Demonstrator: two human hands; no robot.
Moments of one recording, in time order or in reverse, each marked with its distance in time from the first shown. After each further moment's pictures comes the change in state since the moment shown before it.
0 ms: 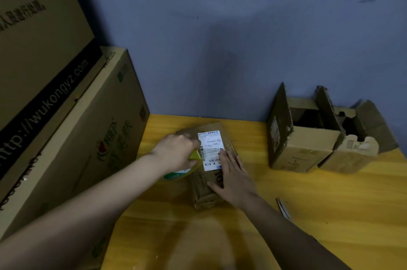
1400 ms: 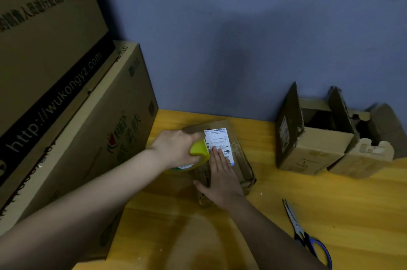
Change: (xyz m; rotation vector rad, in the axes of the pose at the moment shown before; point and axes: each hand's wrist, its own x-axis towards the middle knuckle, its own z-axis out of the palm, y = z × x) left_hand -0.013 -0.014 0.004 0.022 0.097 -0.074; right_hand 0.008 -0.045 0.013 0.136 -0.052 -0.034
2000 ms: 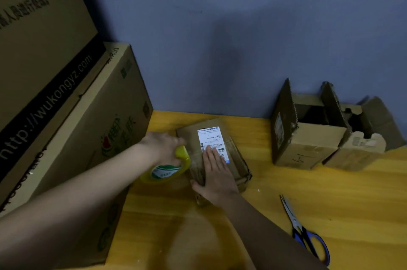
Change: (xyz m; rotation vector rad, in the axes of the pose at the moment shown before) left_hand 0.010 -0.017 0.008 0.138 -0.368 -0.020; right_hand 0.003 -0.003 0.002 -0.049 0.008 -0.008
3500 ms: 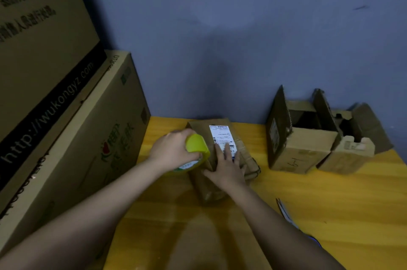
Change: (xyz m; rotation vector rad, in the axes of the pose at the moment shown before) left_hand -0.004 0.020 0.004 -0.697 0.468 -0.094; right_hand 0.009 0.010 -0.046 0.240 -0.092 0.354
